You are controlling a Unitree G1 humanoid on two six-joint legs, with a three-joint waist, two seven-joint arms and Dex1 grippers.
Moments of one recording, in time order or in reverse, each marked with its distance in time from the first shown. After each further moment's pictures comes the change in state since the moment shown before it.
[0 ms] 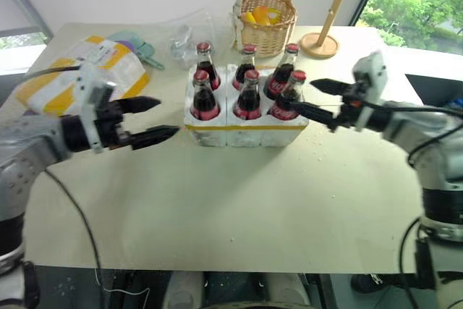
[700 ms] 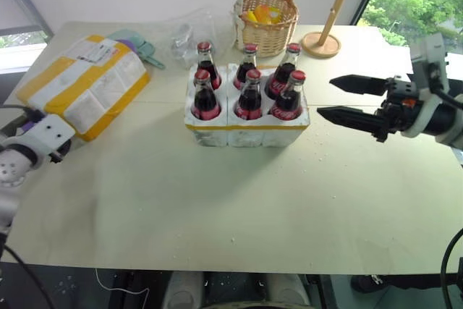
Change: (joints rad) left arm -0.017 -0.013 -0.254 0.611 0.883 -0.610 0.512; right arm -0.003 -0.090 -0.122 -0.119 0.261 0.148 0.049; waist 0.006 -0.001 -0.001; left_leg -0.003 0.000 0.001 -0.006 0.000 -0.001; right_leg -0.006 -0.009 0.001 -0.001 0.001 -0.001
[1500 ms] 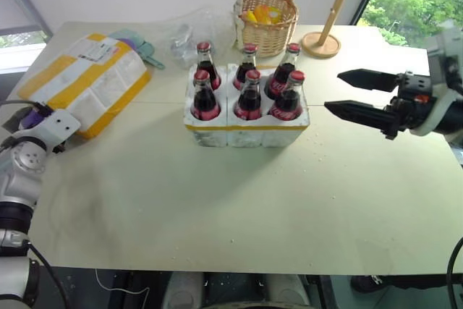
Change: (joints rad) left arm -0.231 -0.063 -0.141 0.333 0.161 -0.064 0.194; right arm 0.033 -0.024 -0.051 -0.013 0.064 0.017 -0.025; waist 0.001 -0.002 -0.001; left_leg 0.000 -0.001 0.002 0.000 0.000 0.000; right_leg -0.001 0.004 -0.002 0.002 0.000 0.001
